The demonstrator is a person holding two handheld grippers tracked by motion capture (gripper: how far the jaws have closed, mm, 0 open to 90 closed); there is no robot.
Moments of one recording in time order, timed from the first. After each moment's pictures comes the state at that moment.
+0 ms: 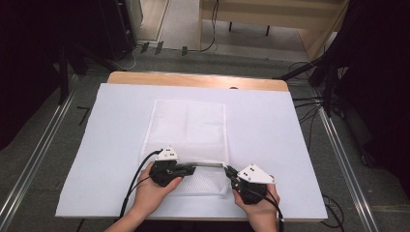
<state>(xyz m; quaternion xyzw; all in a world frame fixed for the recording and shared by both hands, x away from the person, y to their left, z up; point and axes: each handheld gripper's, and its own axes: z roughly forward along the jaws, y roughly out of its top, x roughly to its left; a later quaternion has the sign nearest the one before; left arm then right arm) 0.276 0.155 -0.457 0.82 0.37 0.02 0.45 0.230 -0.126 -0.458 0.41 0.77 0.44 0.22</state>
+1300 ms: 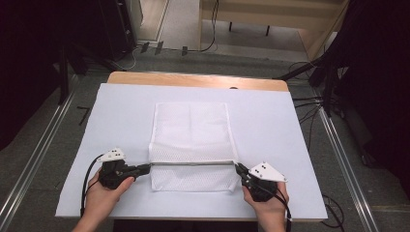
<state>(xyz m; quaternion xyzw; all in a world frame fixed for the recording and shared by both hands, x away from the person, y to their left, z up) 0.256 0.279 -0.451 0.78 0.45 0.04 0.44 0.236 -0.150 -0.457 0.43 0.75 0.44 0.23</state>
